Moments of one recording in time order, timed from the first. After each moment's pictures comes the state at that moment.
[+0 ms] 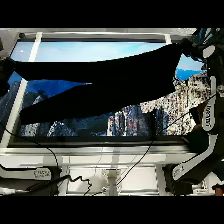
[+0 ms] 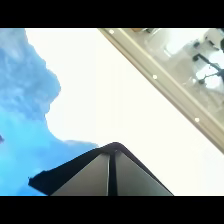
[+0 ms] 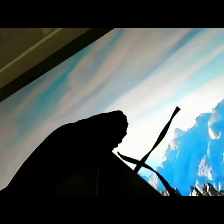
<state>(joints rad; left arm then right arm) 0.39 -1.55 1.26 0.16 -0.05 -0.69 -0.24 -1.87 1.96 -1.25 0.63 1.74</state>
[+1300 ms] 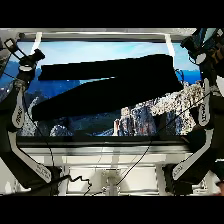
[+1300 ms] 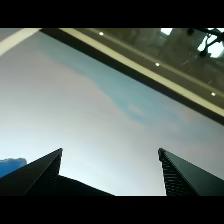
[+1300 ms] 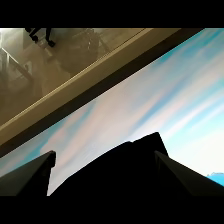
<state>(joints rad) 0.18 -1.94 1.70 0.40 0.06 -0.71 -0.26 -1.97 1.97 -1.26 0.34 1.74</state>
